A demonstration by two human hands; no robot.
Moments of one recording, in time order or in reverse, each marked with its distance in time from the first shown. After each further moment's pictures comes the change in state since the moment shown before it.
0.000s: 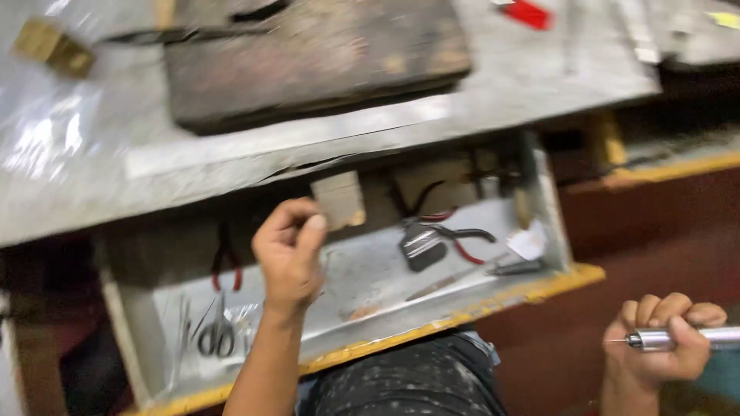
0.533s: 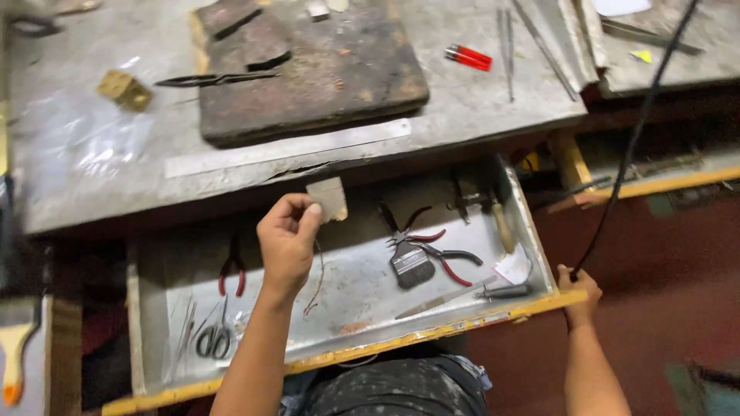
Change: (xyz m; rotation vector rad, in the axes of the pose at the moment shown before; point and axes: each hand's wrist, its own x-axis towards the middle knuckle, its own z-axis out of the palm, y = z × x) left_hand 0.006 0.011 0.014 0.130 0.042 0.145; right_hand 0.104 0.240 -0.184 -1.476 0.020 0.379
